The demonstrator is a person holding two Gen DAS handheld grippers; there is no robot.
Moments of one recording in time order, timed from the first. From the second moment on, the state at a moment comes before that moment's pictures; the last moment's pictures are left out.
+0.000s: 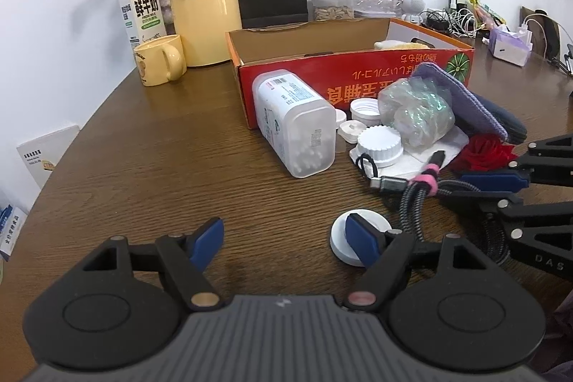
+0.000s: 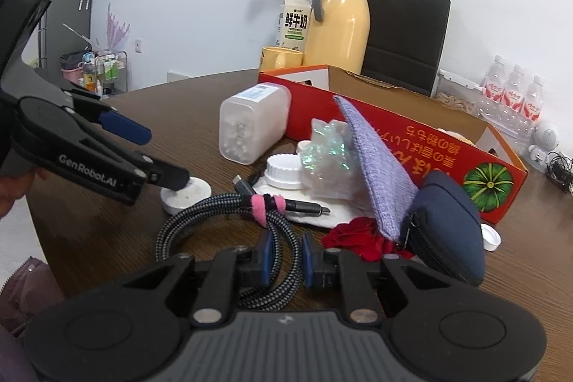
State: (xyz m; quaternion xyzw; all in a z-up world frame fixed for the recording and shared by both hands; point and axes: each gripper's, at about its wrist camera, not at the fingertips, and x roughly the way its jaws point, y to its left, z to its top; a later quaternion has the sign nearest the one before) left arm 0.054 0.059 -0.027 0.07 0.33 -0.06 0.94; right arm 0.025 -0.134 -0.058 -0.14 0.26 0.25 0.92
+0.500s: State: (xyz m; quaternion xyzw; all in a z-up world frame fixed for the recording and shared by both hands) left arm 0.046 0.051 -0.035 0.05 0.34 -0.11 0.93; right arm 0.025 -0.139 -0.056 -0.13 0.26 0.25 0.92
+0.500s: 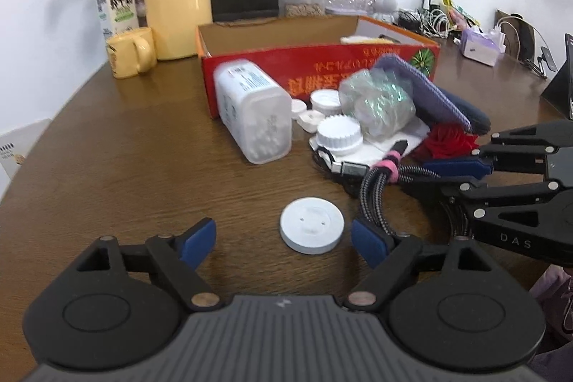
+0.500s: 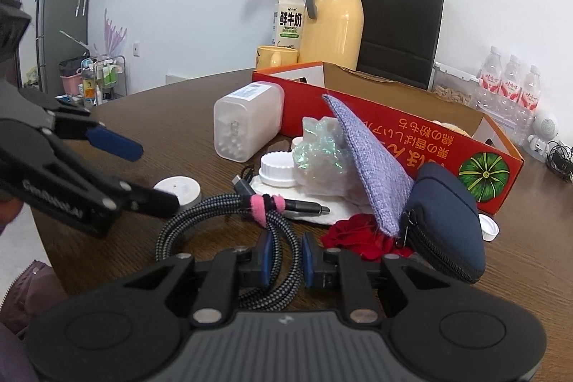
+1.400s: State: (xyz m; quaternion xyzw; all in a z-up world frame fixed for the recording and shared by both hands) left arm 0.021 0.060 0.021 0.03 0.25 -0.08 0.97; right arm 0.009 -0.139 -0.011 -0.11 0.17 0.27 0.94
